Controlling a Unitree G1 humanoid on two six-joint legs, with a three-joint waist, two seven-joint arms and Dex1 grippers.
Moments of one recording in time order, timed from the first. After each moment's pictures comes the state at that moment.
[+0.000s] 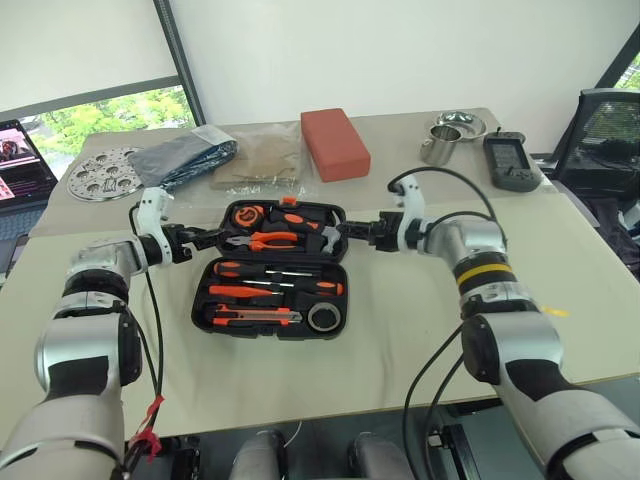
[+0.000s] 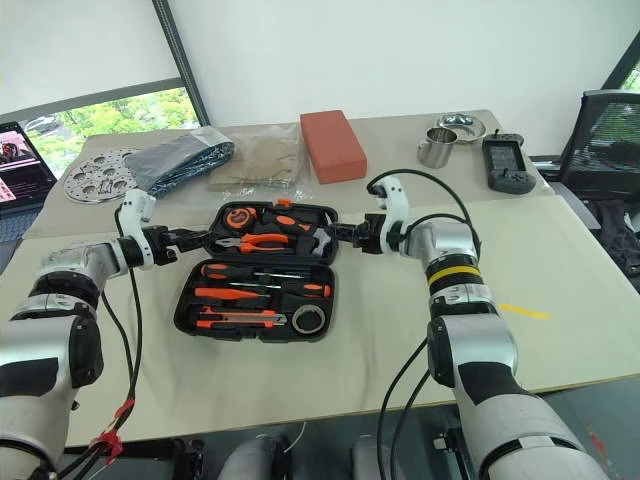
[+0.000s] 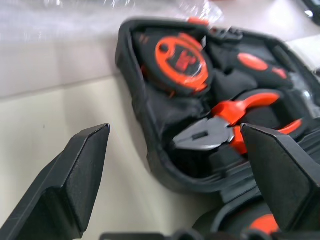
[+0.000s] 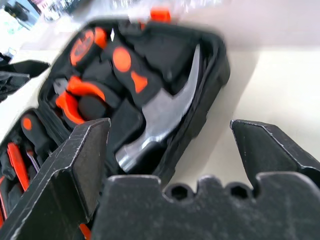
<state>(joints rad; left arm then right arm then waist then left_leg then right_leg) -1.02 0.64 0.15 1.27 -0.23 0.37 -1.00 -1.08 -0.26 -0.09 0.95 0.24 0.70 0.77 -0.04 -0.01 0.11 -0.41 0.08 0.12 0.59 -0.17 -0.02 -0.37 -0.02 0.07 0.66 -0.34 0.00</state>
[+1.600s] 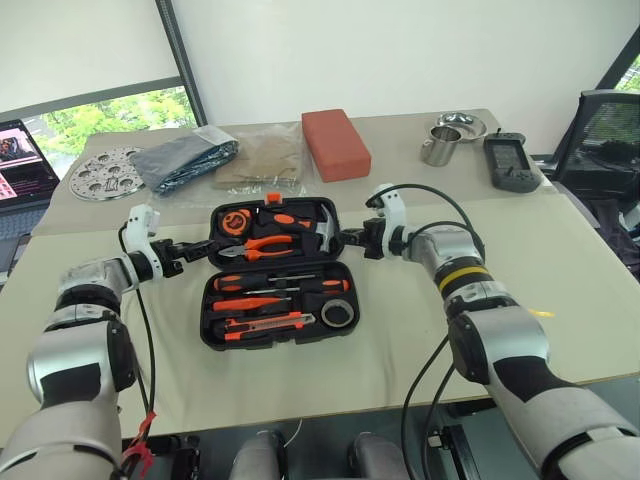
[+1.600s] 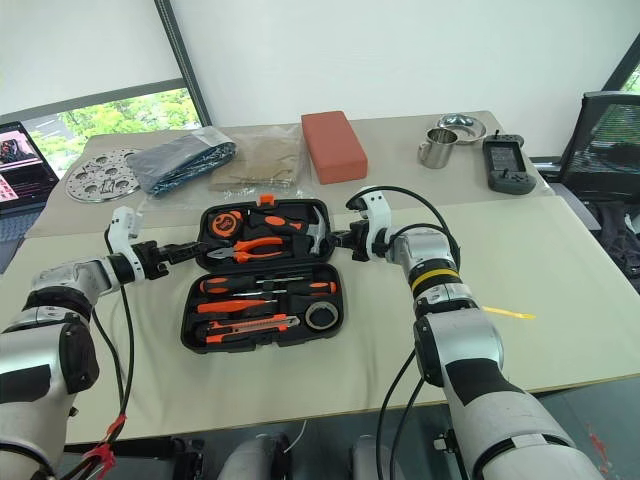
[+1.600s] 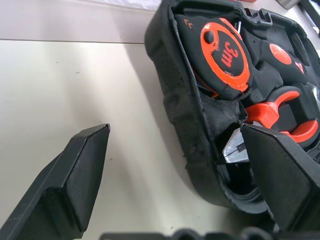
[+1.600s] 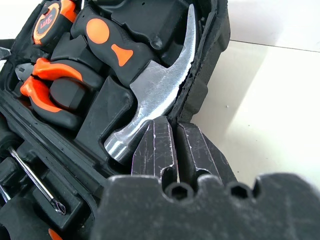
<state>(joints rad) -0.97 0.66 0.25 1.30 -0.20 0.37 -1.04 -1.11 -0.23 -0.03 1.09 0.14 0.44 0.81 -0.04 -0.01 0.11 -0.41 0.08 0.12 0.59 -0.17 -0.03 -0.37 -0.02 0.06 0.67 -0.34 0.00</state>
